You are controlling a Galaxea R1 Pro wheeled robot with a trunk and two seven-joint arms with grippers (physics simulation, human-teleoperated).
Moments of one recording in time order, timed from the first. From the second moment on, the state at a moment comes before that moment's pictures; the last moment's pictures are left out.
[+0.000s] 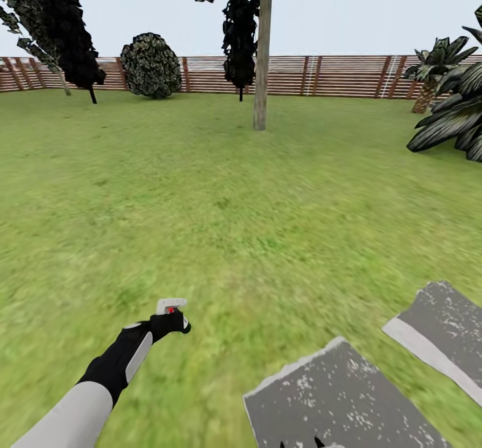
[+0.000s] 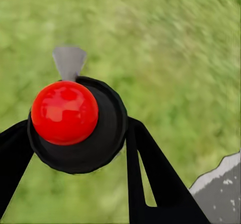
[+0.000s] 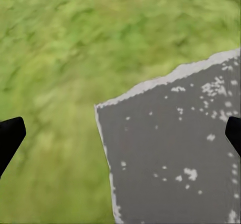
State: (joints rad) left arm -0.65 0.05 -0.06 -0.64 0.20 0.30 -0.18; right arm -0.30 0.07 -0.08 -0.03 0.00 -0.83 0.23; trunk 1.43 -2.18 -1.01
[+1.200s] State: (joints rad) left arm -0.65 0.07 -0.05 -0.64 0.19 0.27 -0.14; right arm -0.30 0.07 -0.08 -0.03 0.00 -0.83 0.23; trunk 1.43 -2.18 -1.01
